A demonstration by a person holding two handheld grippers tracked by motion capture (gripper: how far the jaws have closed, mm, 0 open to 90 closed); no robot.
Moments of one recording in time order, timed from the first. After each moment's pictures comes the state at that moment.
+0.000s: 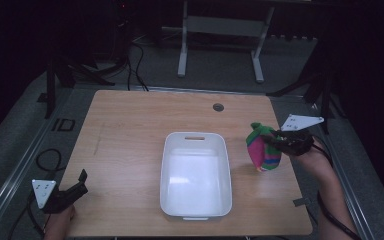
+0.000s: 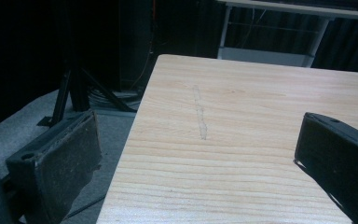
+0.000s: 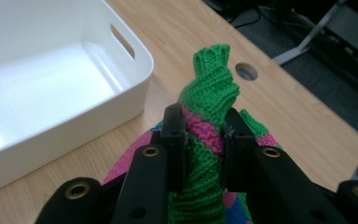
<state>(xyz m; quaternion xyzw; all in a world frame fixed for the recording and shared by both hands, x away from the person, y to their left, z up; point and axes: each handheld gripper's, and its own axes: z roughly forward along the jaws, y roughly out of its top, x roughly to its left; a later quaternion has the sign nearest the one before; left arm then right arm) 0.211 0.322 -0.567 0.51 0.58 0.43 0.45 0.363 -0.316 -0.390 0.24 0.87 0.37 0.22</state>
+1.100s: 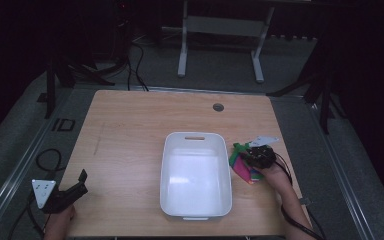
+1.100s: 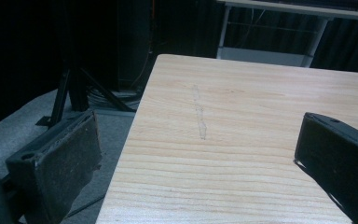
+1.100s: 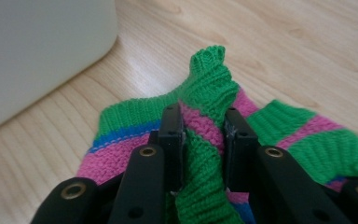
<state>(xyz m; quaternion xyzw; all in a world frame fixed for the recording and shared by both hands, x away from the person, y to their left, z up) 0.211 0.323 -0.567 0.52 0.58 0.43 0.45 0.398 -0.279 -0.541 0.34 0.86 0.33 0.19</state>
